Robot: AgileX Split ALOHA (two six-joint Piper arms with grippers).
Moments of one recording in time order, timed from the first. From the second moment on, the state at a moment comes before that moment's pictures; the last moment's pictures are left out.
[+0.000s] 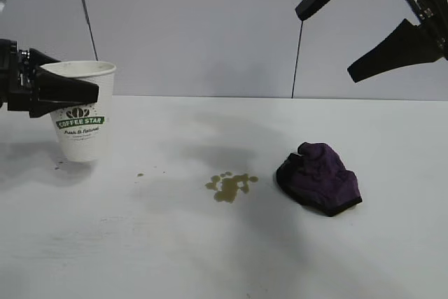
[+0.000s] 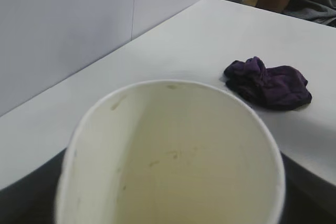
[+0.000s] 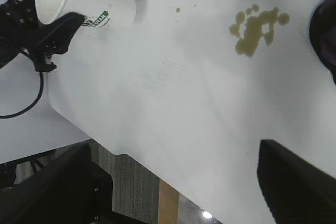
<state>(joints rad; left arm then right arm) 0.14 2.13 -1.01 -1.69 1.14 2.54 0.04 1.58 -1.20 0.83 1.12 -0.33</state>
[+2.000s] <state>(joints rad) 0.14 1.81 -1.01 -0.73 0.54 1.37 0.04 1.58 -1.20 0.84 1.05 -0.33</state>
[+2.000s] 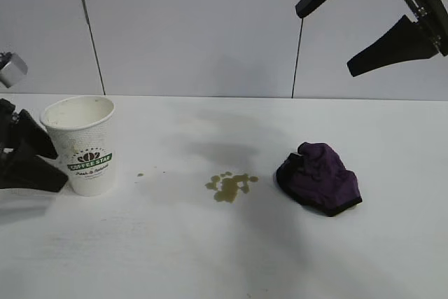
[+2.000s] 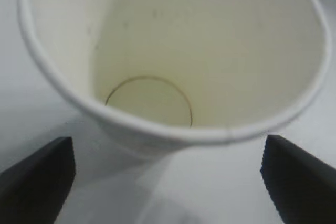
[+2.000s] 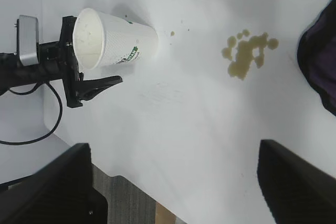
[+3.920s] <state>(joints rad) 0.06 0.14 -0.66 -0.18 1.20 0.27 0.04 1.58 -1.20 0.80 1.05 -0.34</state>
